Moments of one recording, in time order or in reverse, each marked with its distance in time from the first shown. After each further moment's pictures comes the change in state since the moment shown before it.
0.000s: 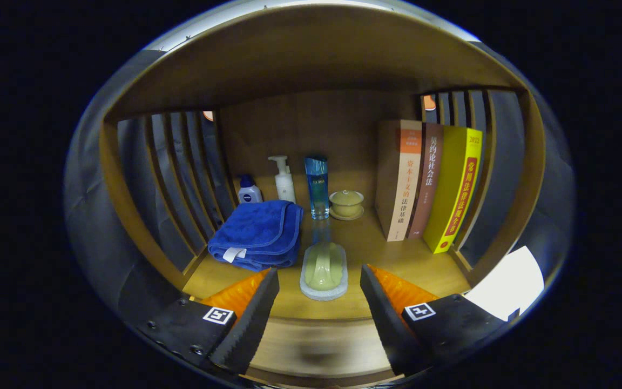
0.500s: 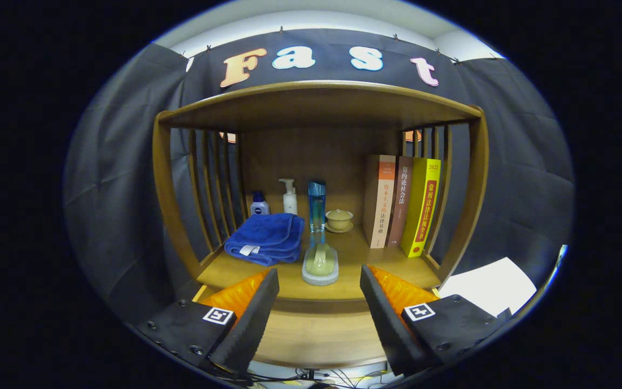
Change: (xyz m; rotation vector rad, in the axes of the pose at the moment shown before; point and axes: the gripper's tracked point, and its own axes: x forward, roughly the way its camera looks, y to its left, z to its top) arm -0.107 0.011 -0.007 -0.043 -0.160 -0.024
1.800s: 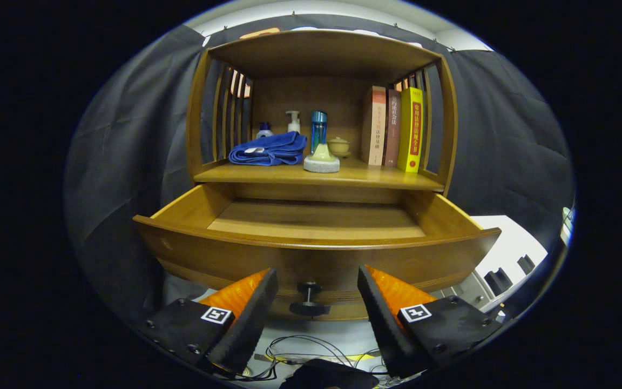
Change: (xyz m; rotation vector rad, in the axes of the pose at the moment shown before) arm -0.077 0.006 -0.233 -0.039 0.116 -0.017
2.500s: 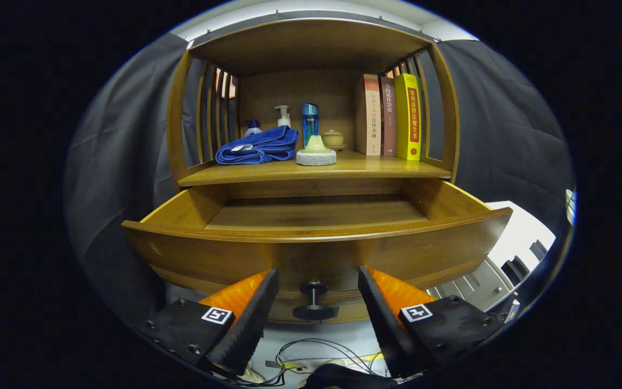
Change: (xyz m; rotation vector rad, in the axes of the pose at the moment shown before) arm 0.040 -0.001 0.000 0.064 -0.003 -0.033
